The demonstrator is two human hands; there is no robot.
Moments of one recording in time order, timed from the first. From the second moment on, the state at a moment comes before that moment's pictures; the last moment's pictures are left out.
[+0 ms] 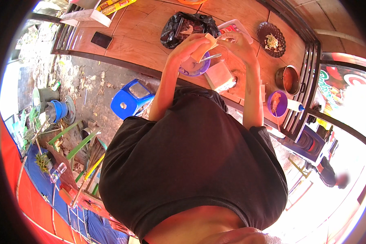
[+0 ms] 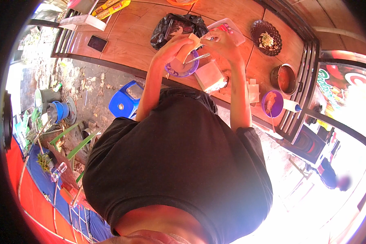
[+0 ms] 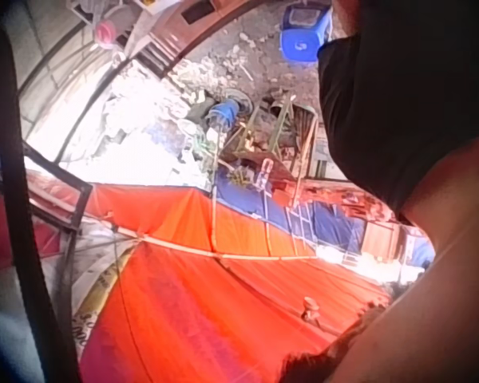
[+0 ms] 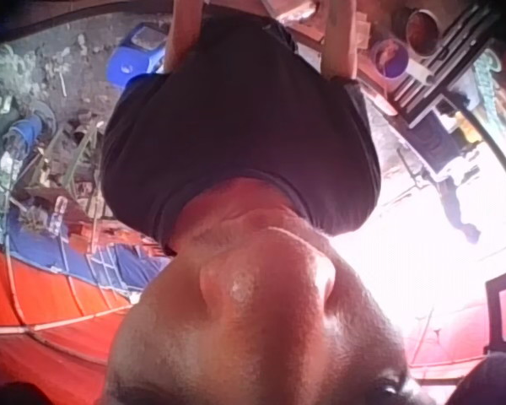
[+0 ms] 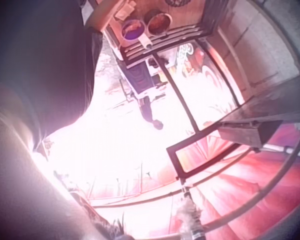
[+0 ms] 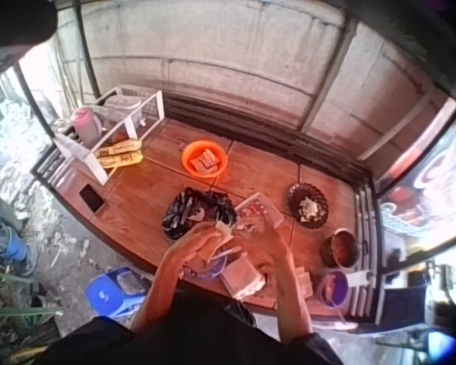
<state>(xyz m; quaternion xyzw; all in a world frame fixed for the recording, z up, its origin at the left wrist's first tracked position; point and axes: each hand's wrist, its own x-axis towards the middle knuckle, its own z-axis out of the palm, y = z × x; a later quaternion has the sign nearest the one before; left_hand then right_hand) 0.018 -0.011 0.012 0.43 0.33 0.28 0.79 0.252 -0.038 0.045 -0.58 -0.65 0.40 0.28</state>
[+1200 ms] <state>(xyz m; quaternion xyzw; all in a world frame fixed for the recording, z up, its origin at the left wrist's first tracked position) 0.022 -0.007 0.001 0.59 0.38 0.27 0.66 0.240 -0.034 0.034 -0.55 -0.69 0.31 0.35</state>
